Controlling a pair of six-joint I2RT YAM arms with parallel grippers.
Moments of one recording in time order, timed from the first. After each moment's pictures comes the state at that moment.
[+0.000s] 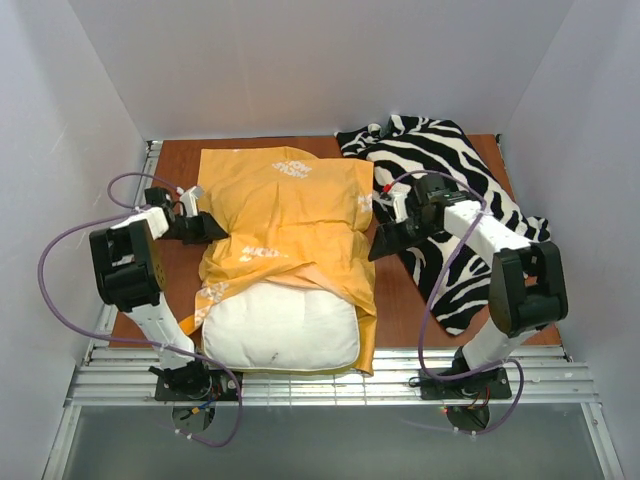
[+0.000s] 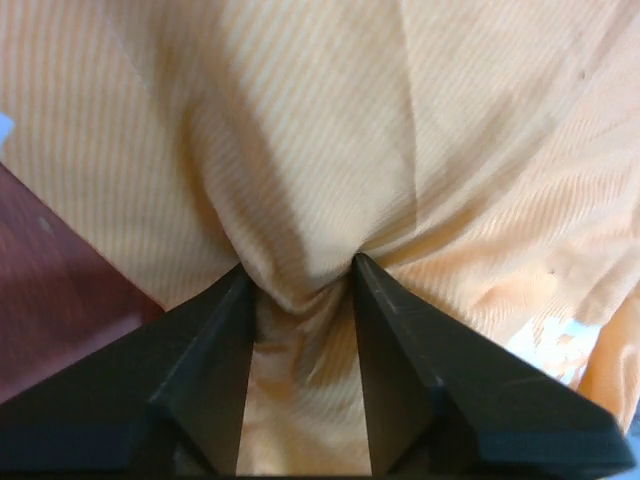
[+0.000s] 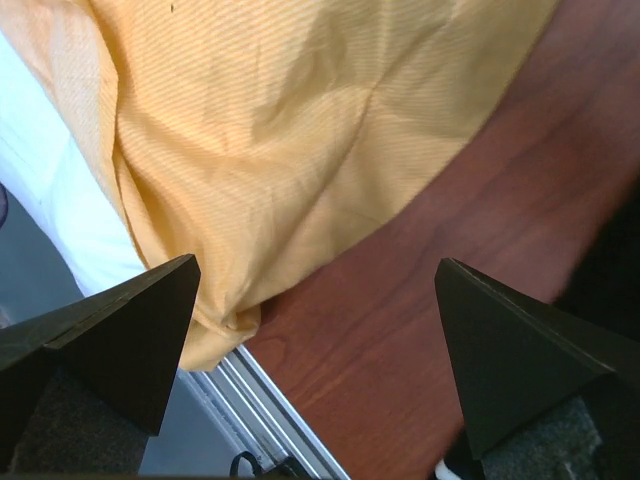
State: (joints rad) left arm 0.26 1.91 1.16 -0.46 0.76 0.06; right arm 0.24 1.60 1.15 -0.79 -0.71 -0.20
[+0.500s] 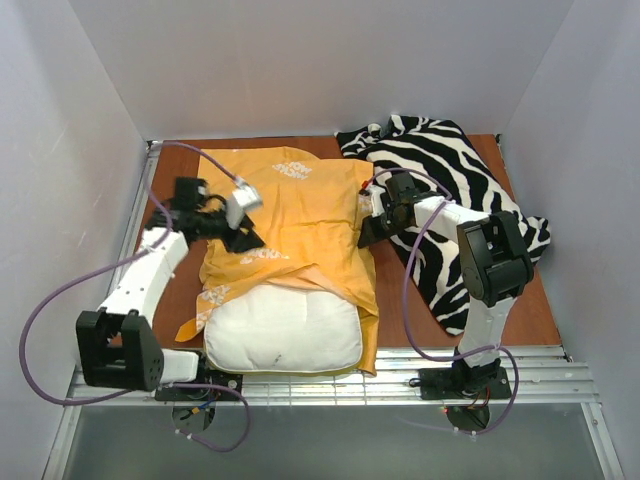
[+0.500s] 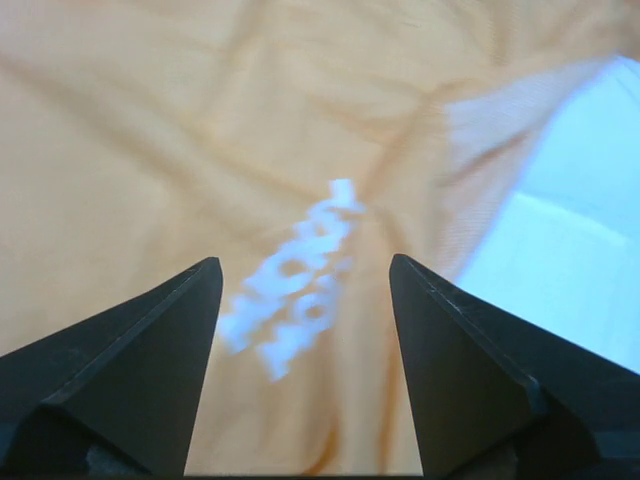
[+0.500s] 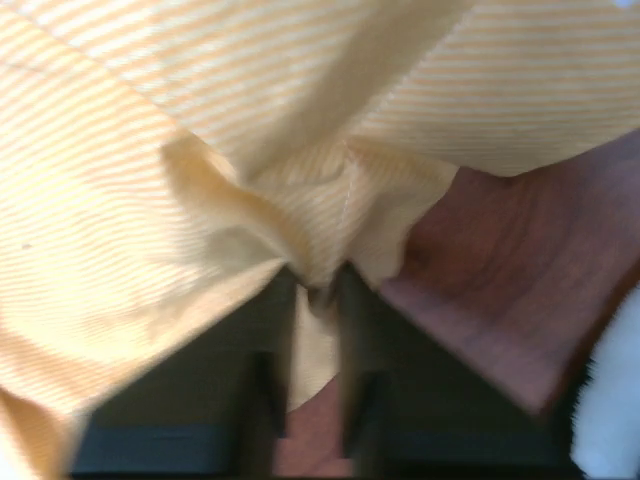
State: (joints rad) left arm 0.00 1.35 1.12 -0.69 0.79 0.71; right arm 0.38 1.89 1.23 -0.47 -0.53 -0.05
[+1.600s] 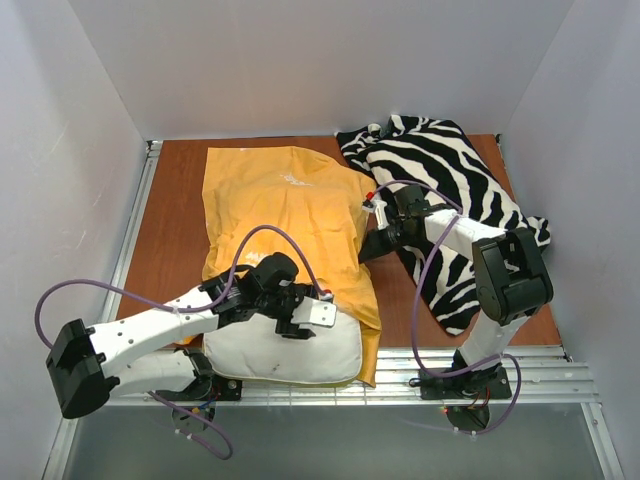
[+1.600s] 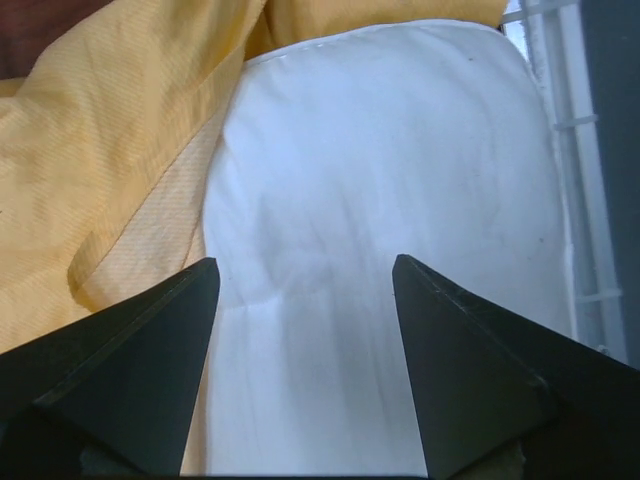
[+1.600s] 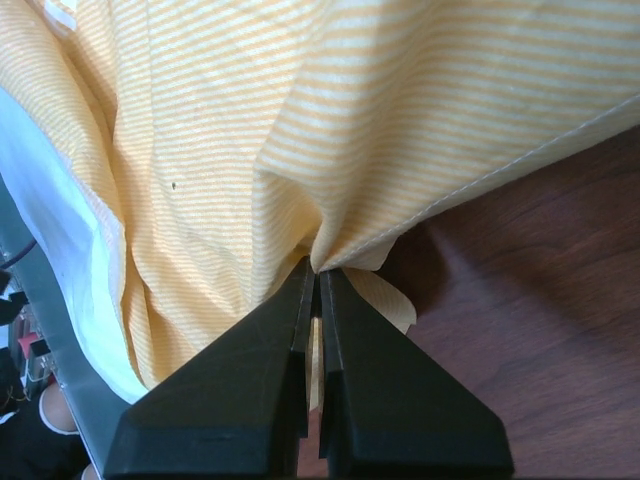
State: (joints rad) left arm -0.98 1.08 0.75 -0.51 0.41 0.71; right arm 0.38 1.73 1.06 -0.47 -0.82 -0.06
